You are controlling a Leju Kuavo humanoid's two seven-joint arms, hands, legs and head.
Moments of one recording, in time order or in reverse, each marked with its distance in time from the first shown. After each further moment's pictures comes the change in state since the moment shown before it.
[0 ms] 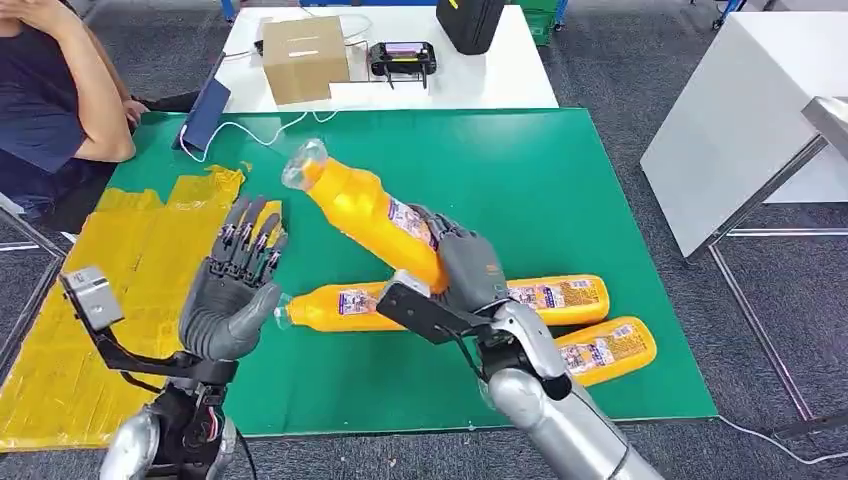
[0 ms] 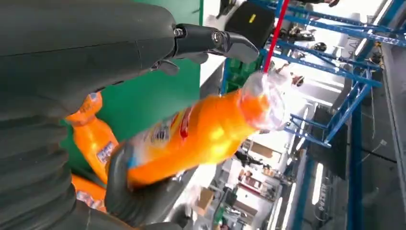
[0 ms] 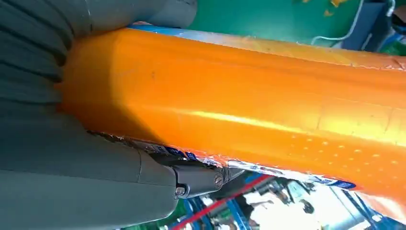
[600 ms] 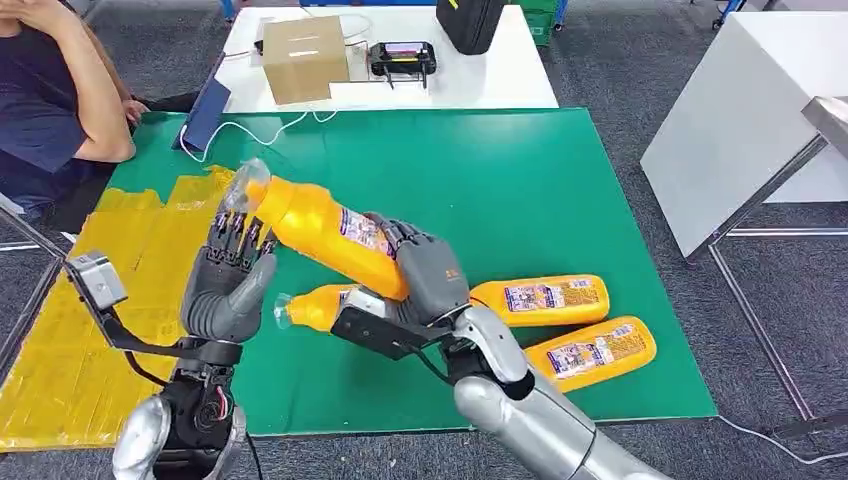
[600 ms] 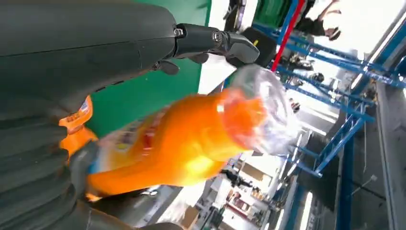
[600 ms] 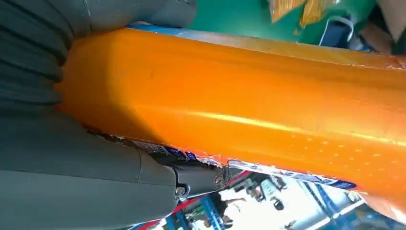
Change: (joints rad) left arm -0.053 -0.003 -0.032 0.039 0.023 0.172 -0.025; right arm -0.063 0.023 0.167 0.096 -0.011 -0.108 -0.012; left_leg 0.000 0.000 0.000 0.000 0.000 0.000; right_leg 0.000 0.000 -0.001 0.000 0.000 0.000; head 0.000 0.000
